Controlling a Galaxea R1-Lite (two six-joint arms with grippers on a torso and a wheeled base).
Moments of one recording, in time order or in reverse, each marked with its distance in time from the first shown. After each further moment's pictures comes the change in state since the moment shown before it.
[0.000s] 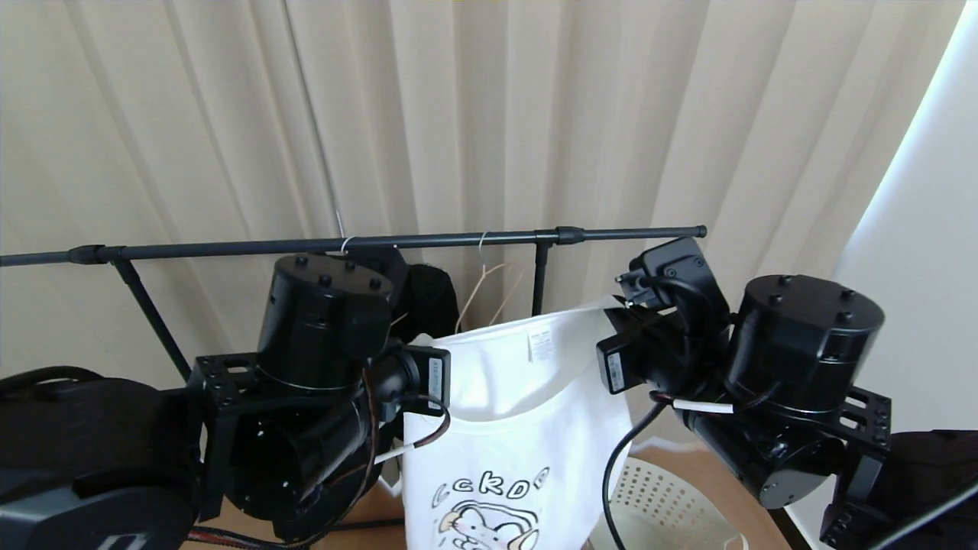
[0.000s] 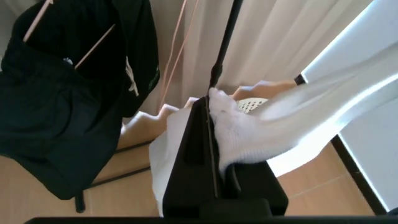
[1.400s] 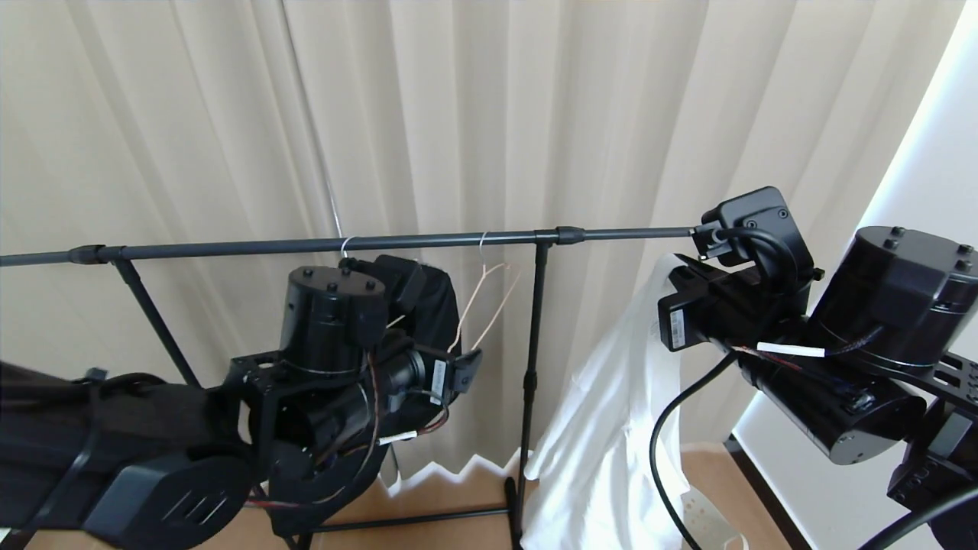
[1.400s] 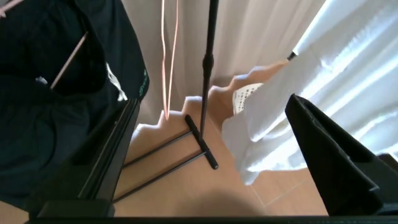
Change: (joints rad) left arm 0.121 0.129 0.020 -0.212 -0.203 0.184; right arm -0.118 -0.105 0.011 -0.007 0.038 -0.110
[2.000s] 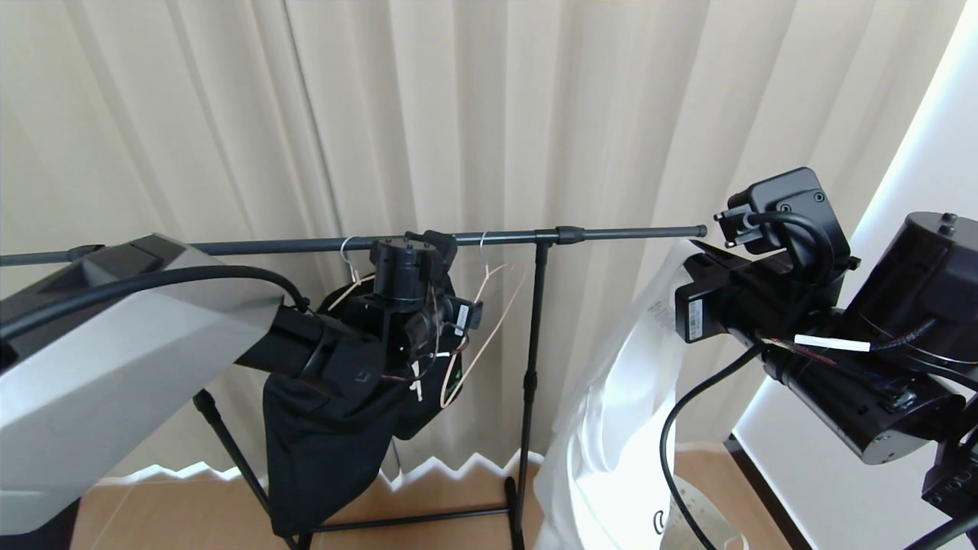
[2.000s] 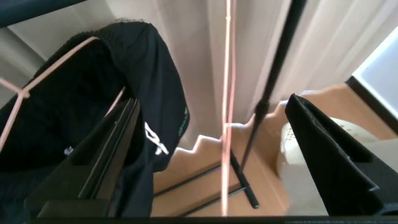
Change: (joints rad) left arm 0.154 0.427 -0.487 -0.002 -0.006 0.169; right arm 0.000 -0.049 0.005 0.001 0.003 -0.020
